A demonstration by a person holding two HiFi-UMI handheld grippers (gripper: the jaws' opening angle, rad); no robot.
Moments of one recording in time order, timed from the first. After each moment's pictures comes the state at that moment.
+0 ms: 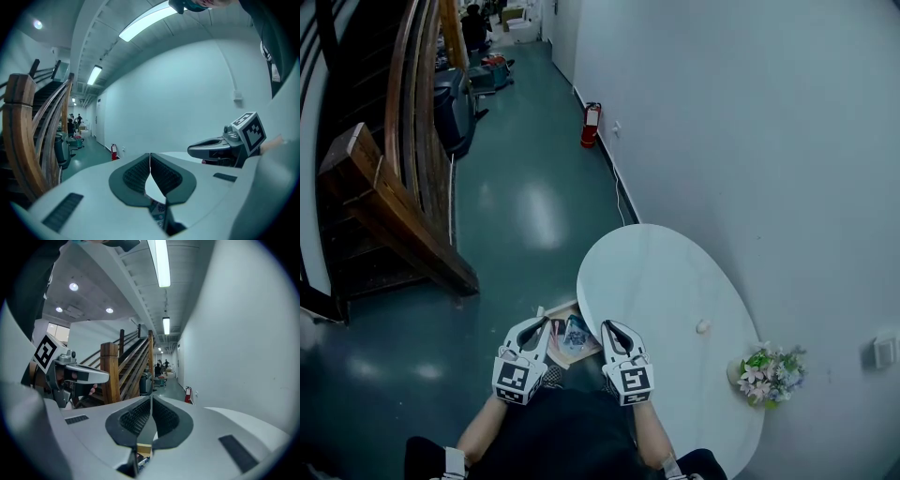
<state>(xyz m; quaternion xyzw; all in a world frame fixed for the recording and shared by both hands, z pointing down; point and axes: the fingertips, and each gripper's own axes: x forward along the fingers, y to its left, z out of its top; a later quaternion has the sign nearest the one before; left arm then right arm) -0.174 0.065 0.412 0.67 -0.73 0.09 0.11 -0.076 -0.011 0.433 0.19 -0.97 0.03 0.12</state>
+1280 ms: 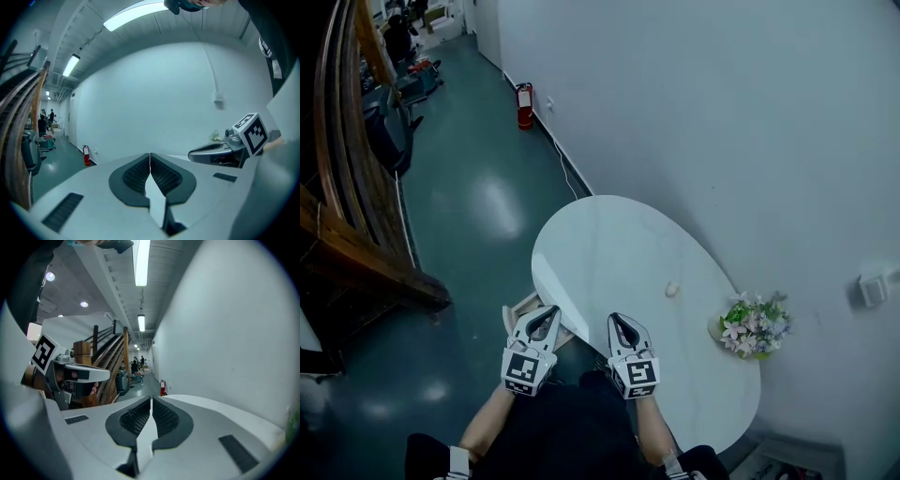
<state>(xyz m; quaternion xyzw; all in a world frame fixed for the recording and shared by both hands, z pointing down) -0.080 -0.027 0.415 0.77 -0.62 0.09 0.09 0.036 -0.063 0.449 0.34 -0.93 0.08 0.14</state>
